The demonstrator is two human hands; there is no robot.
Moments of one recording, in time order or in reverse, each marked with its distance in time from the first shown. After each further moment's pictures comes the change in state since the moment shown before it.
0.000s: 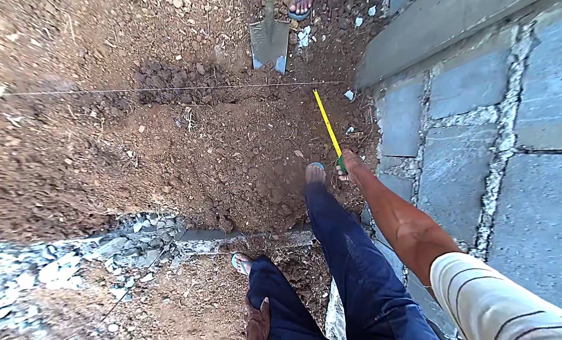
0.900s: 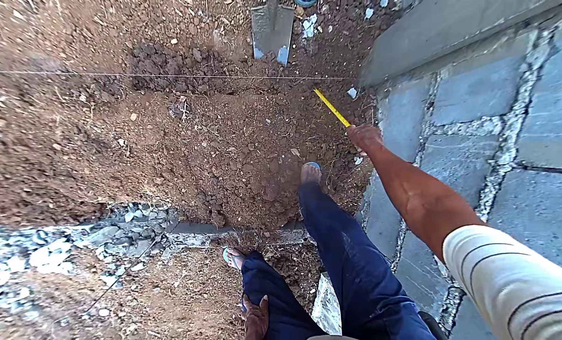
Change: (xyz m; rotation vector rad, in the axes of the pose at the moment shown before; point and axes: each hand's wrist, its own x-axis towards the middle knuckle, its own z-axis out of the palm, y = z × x) left_hand -0.017 0.027 0.044 0.042 -0.002 -0.100; right_hand 0.047 -0.105 -0.035 -0.967 0.307 -0.344
